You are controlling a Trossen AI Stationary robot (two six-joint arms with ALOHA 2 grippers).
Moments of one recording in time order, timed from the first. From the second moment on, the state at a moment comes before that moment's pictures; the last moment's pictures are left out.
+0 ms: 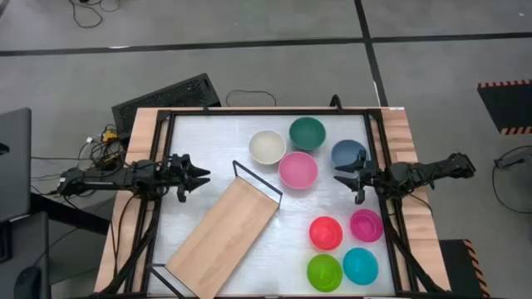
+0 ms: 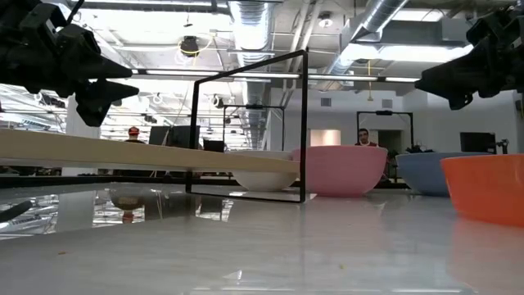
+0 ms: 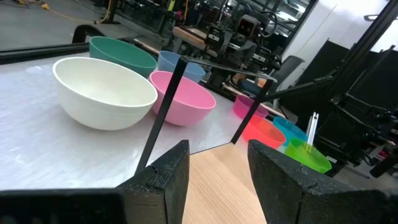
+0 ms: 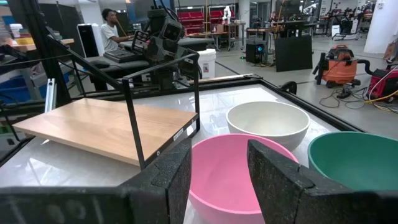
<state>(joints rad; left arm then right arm) 0.00 0.06 0.02 0.02 -0.11 -0.46 0.25 0.02 0.06 -0.07 0.45 0.10</state>
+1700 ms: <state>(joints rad) 0.01 0.63 0.66 0.63 -0.66 -0.31 0.21 0.02 0.06 0.33 0.50 0.71</state>
